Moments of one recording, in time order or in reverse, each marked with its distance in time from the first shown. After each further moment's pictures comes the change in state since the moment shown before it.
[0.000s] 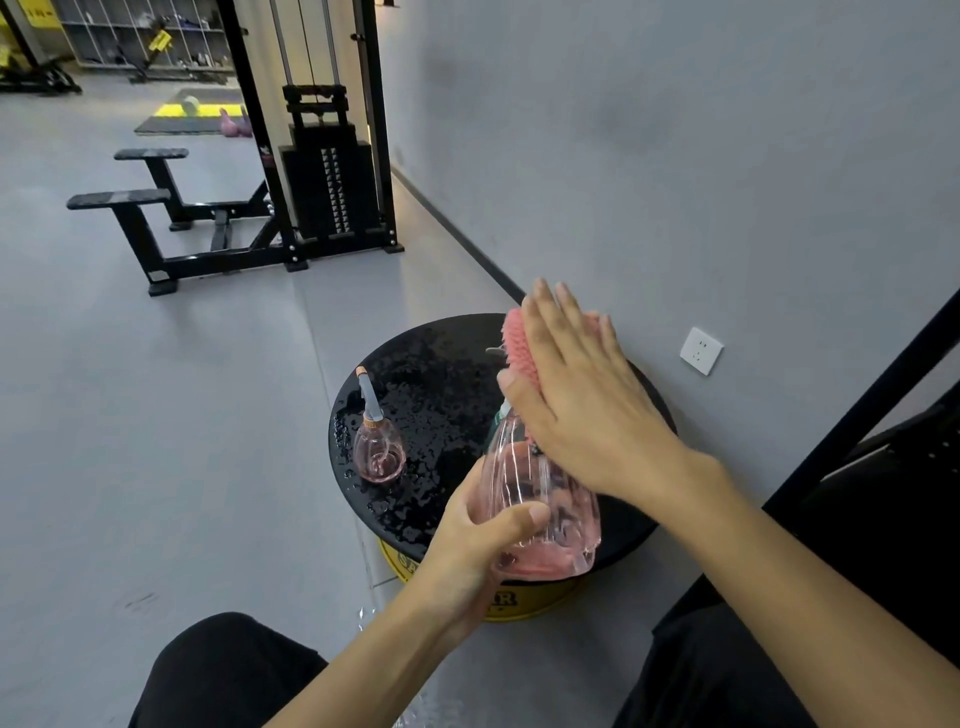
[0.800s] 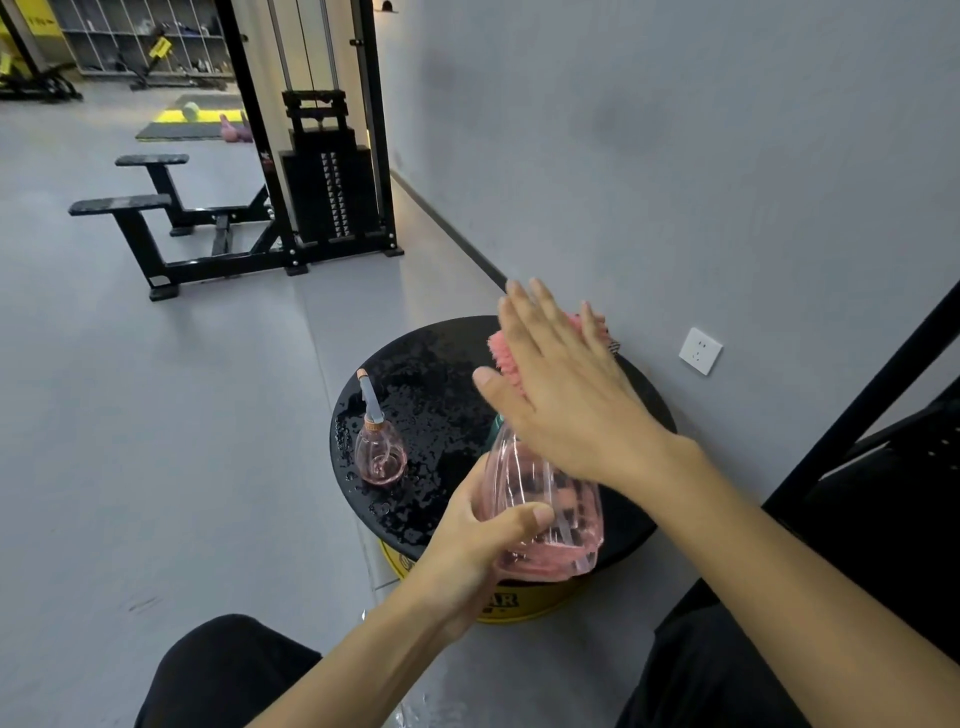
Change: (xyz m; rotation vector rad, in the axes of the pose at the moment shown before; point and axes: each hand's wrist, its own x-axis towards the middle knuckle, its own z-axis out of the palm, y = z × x) left_hand 0.001 0.005 -0.001 0.060 -0.033 -0.029; right_hand 0.009 -0.010 -0.004 -0.063 -0.022 -0.048
